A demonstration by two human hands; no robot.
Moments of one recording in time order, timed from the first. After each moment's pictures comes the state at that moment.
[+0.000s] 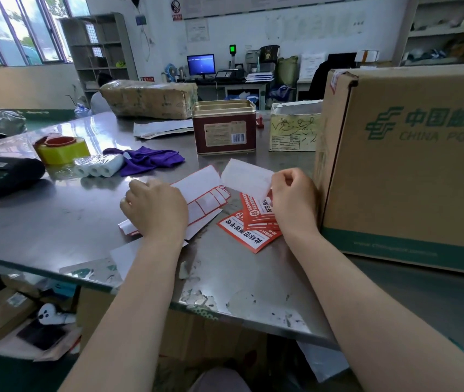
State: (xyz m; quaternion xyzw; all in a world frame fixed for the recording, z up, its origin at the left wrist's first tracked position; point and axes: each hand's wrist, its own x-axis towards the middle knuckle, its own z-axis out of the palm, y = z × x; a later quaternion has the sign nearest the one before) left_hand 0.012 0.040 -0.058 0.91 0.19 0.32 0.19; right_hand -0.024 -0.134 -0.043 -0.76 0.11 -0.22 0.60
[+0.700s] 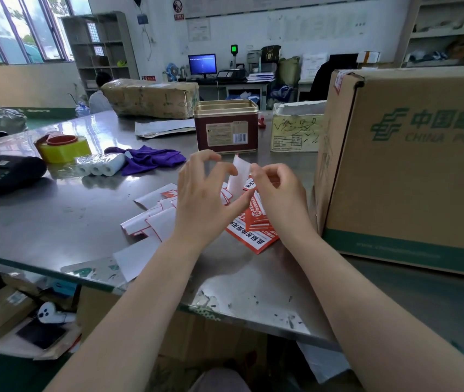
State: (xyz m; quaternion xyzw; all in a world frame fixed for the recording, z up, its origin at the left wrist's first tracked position) left_hand -0.002 0.008 -0.056 0.84 -0.20 0.43 0.25; right_hand -0.030 -0.123 -0.039 -0.78 0.01 -0.22 0.59
